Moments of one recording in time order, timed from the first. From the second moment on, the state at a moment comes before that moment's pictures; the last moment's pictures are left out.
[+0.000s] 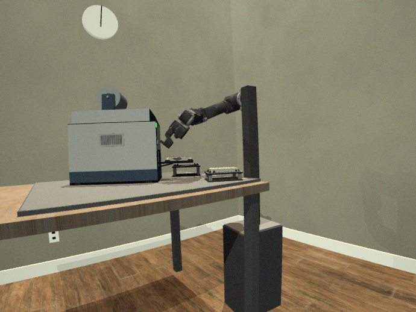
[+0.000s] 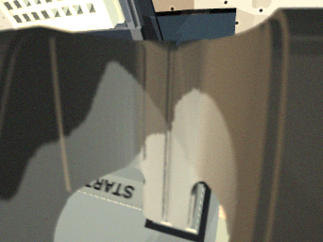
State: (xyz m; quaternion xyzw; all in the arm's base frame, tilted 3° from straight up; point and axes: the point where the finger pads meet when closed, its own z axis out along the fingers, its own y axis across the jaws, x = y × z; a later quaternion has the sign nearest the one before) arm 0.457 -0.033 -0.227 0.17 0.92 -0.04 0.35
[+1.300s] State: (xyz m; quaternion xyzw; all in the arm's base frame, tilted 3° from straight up) arm 0.463 -0.035 -0.227 0.17 0.92 -0.04 0.35
